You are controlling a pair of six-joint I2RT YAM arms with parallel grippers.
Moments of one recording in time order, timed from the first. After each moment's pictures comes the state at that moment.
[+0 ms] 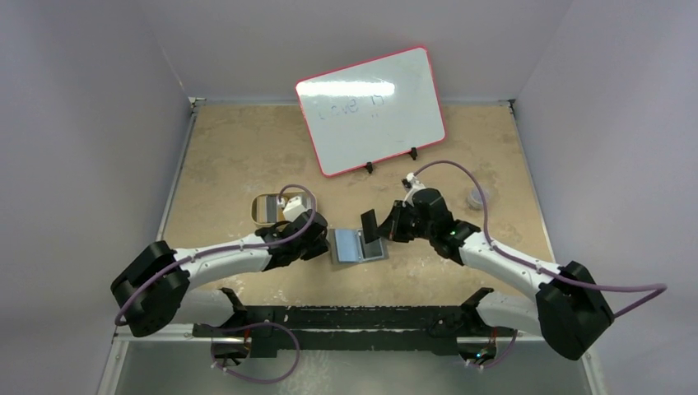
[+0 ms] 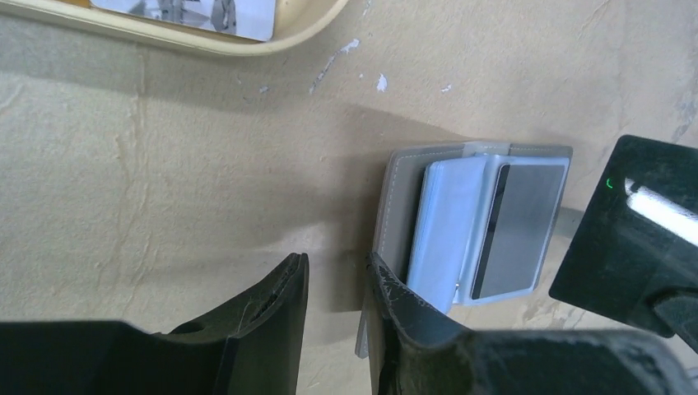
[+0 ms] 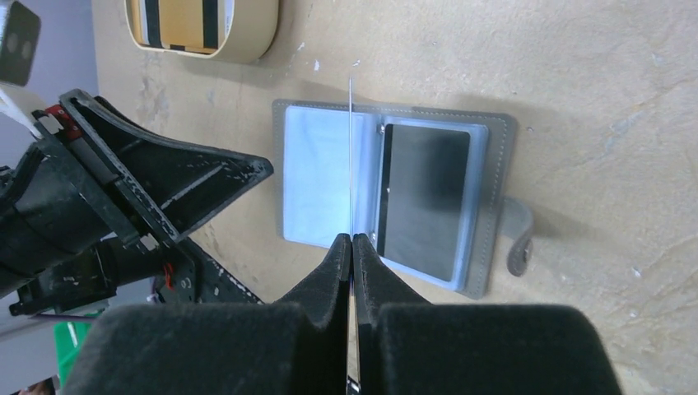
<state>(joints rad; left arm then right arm) -0.88 1.28 0.58 -0.25 -0.32 -1.18 0.63 1.14 0.55 -0.06 -0.21 0.75</state>
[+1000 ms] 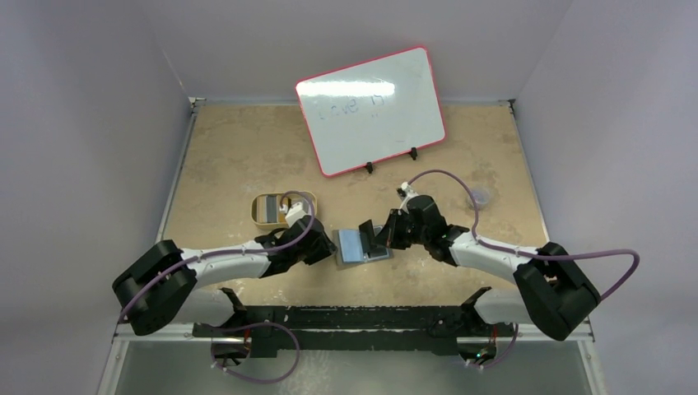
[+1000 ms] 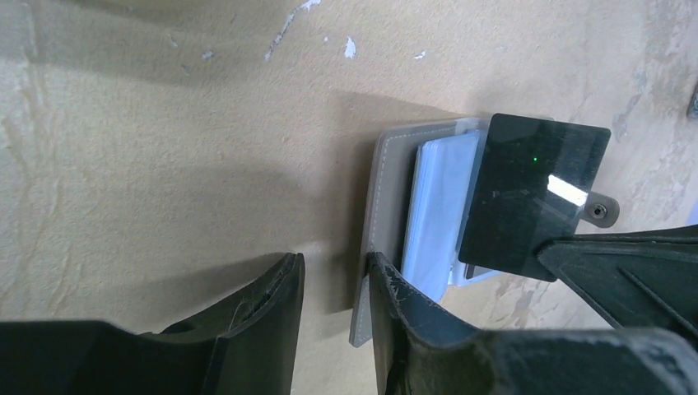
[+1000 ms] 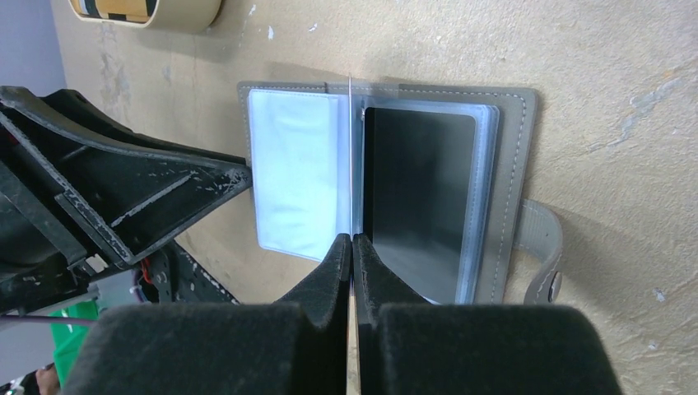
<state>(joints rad) -0.88 1.29 0.48 -0.04 -0.22 -1.21 0.63 1.29 0.47 0.11 -0.25 0.77</state>
